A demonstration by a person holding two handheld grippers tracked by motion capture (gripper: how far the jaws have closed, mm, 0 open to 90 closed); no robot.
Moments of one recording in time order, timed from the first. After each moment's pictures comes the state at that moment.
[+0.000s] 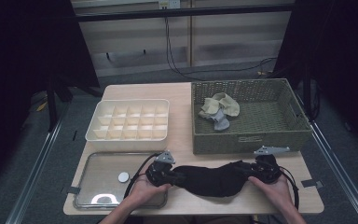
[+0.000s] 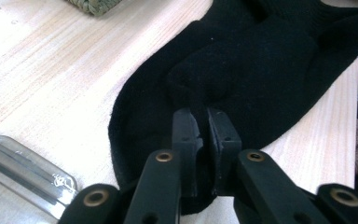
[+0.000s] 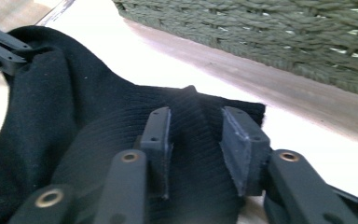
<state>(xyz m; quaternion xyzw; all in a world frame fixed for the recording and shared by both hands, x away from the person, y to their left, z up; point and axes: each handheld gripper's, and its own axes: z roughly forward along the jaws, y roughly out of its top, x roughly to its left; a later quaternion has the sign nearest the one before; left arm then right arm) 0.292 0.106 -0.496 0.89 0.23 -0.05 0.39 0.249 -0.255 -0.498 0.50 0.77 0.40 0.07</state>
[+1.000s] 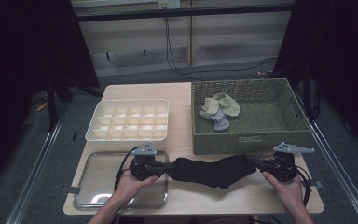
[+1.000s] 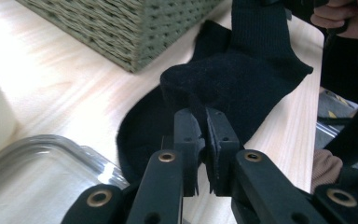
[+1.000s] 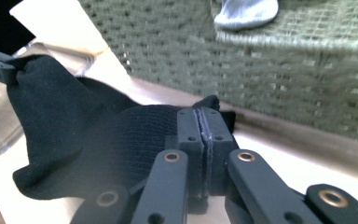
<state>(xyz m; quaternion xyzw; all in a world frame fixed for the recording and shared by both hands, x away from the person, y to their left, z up) 0.296 0.147 -0.457 0.85 0.25 -0.03 0.47 0.235 -0.282 -0.466 0.51 0.71 0.47 0.11</state>
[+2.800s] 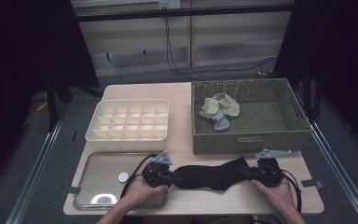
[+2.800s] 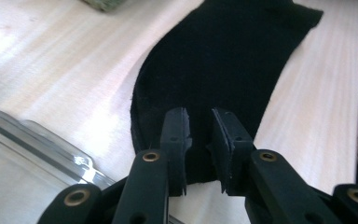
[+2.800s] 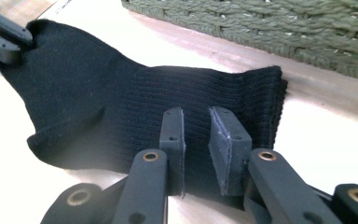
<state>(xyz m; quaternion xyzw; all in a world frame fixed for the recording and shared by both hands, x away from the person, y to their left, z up) 0.286 0.114 -0.492 0.90 0.22 -0.04 0.38 0.239 -0.257 -0.499 0.49 0.77 0.40 0.07</state>
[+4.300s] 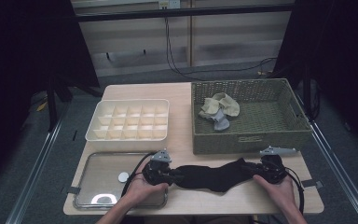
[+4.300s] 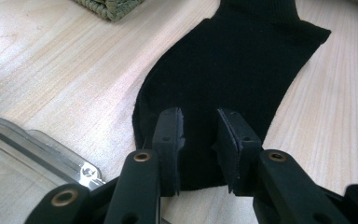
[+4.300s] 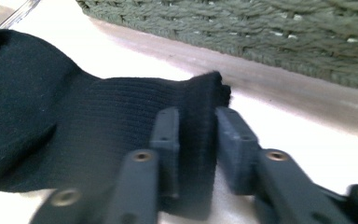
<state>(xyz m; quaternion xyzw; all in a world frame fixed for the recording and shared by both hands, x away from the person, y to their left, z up) 0.295 0.114 -0.495 0.89 0.23 -0.05 0.40 0.247 -0.271 -0.502 0.52 0.76 0.38 0.09</state>
